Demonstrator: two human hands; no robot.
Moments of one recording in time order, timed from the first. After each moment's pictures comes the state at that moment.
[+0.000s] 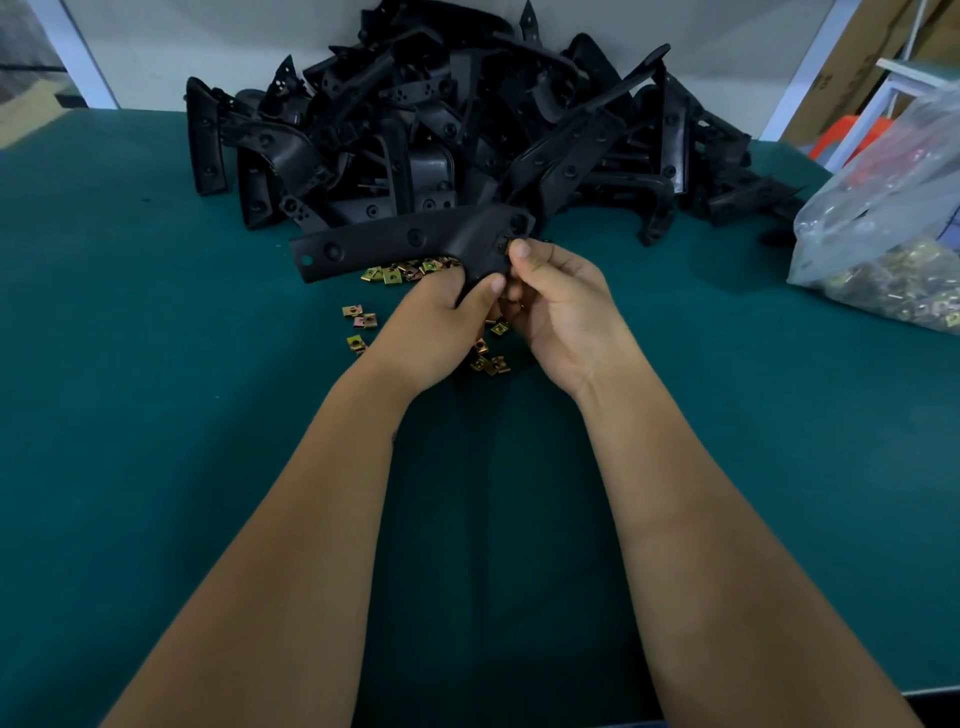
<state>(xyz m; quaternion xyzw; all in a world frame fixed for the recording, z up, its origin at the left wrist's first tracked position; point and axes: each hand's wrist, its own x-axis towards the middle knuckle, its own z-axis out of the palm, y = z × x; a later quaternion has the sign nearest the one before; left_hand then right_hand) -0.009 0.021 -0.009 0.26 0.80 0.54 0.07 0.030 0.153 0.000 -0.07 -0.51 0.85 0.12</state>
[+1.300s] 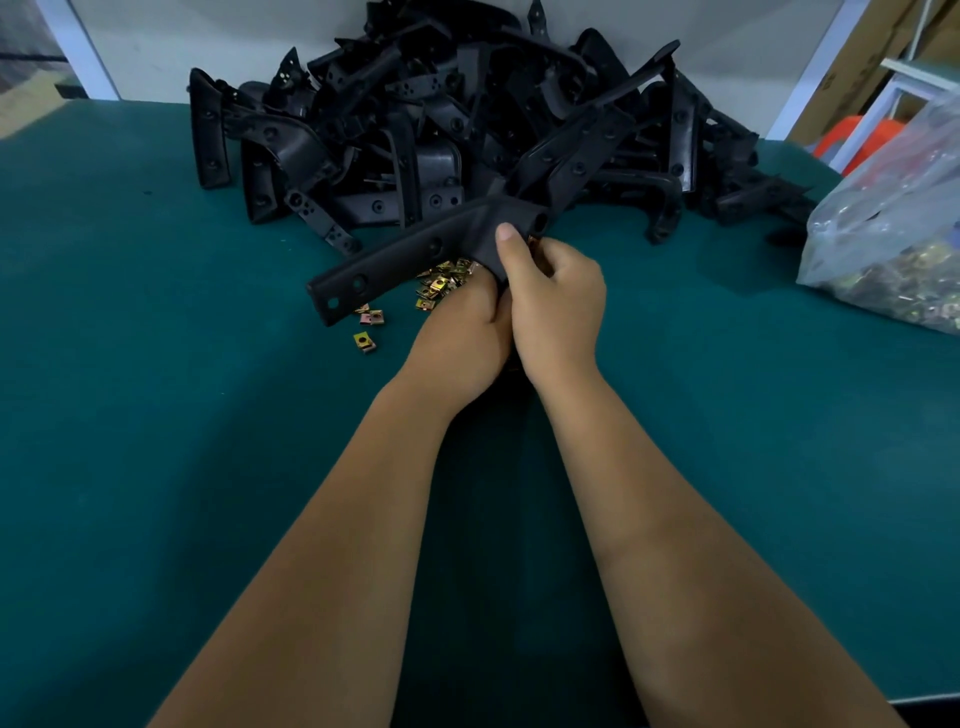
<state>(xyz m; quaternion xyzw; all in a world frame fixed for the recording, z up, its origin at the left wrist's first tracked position) 0.001 0.038 -0.016 0.27 0.83 0.48 0.01 0.022 0.123 -0.003 -0.18 -0.75 0.53 0.34</state>
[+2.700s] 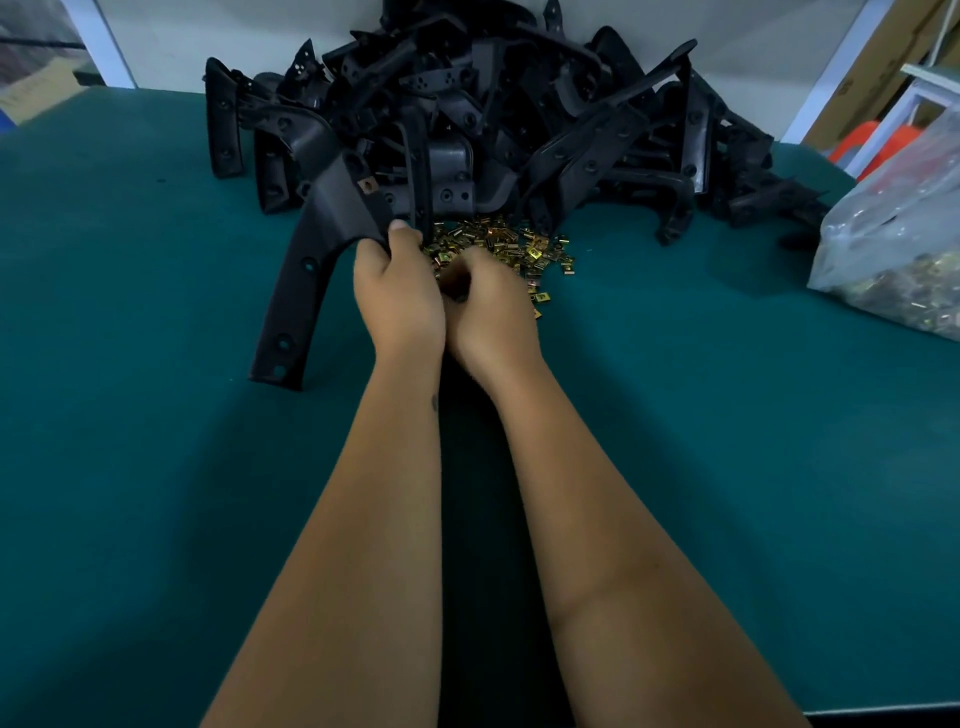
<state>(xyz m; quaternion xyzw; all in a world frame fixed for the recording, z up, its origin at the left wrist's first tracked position) -0.024 0.030 -0.009 -0.10 0.61 0.78 -0.09 0.008 0.092 -0.017 -0.08 -0.89 0.39 0.20</state>
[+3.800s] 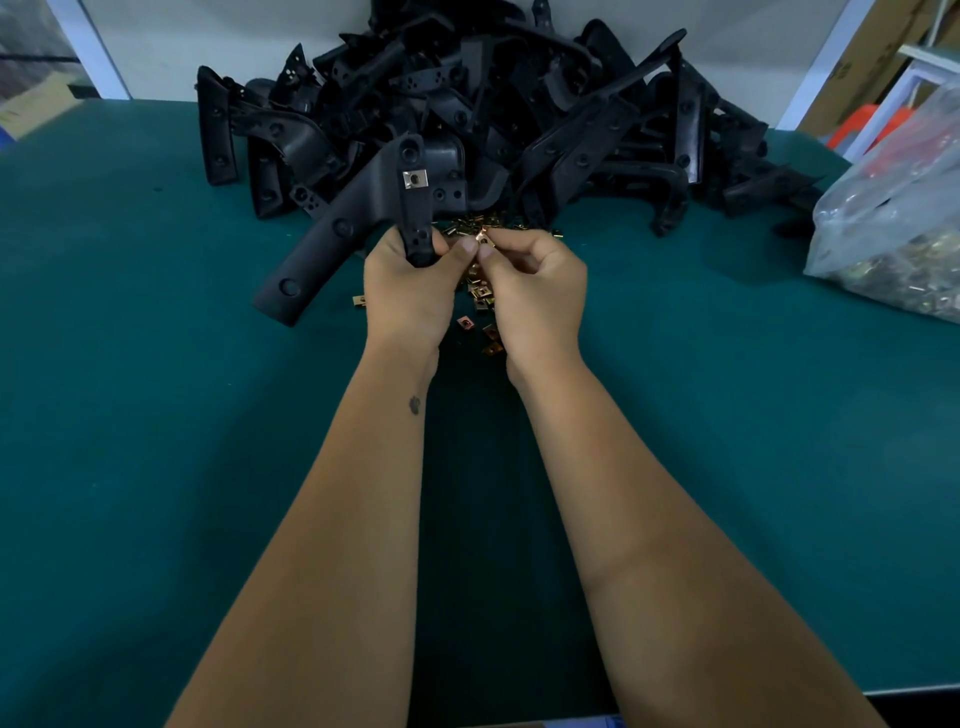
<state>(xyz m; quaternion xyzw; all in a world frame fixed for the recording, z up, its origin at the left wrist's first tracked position) -0.016 0.027 -0.008 0.05 0.63 0.77 -0.02 0.014 0.109 -0.011 -0.16 -0.64 0.69 0.31</state>
